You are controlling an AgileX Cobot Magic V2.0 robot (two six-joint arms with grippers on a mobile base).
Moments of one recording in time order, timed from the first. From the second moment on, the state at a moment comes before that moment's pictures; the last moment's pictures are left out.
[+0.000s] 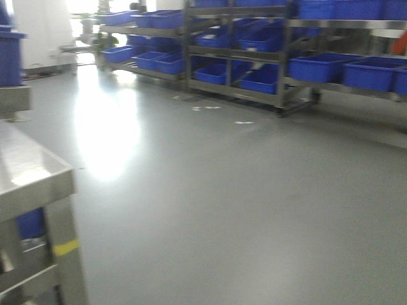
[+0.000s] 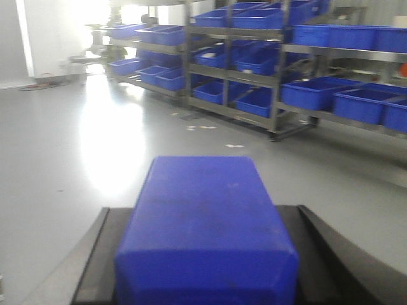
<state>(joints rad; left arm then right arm) -0.13 0.31 -0.40 -0.17 0.21 0.12 0.04 0.19 -0.35 0.00 0.21 0.06</state>
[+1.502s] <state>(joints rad) -0.13 0.31 -0.40 -0.17 0.21 0.12 0.04 0.19 -0.35 0.00 0.21 0.06</state>
